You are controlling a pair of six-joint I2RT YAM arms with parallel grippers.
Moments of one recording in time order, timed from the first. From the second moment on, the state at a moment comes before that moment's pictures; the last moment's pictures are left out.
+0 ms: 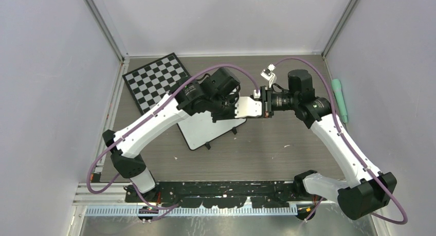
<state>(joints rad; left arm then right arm) -1.03 1.66 2.01 -1.27 0.10 0.66 0.35 1.12 1.12 -0.51 -0.98 0.58</state>
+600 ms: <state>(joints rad) -0.69 1.54 1.94 -1.20 0.39 0.48 0.37 1.18 1.24 -0.51 -1.00 0.57</state>
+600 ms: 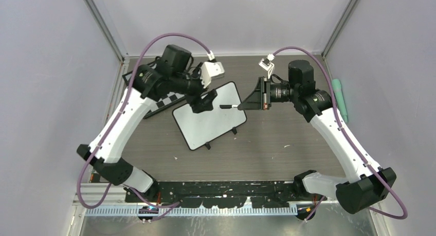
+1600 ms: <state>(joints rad) -0.72 1.41 1.73 -1.01 0.70 0.36 0.41 1.19 1.19 -0.30 -1.14 0.71</state>
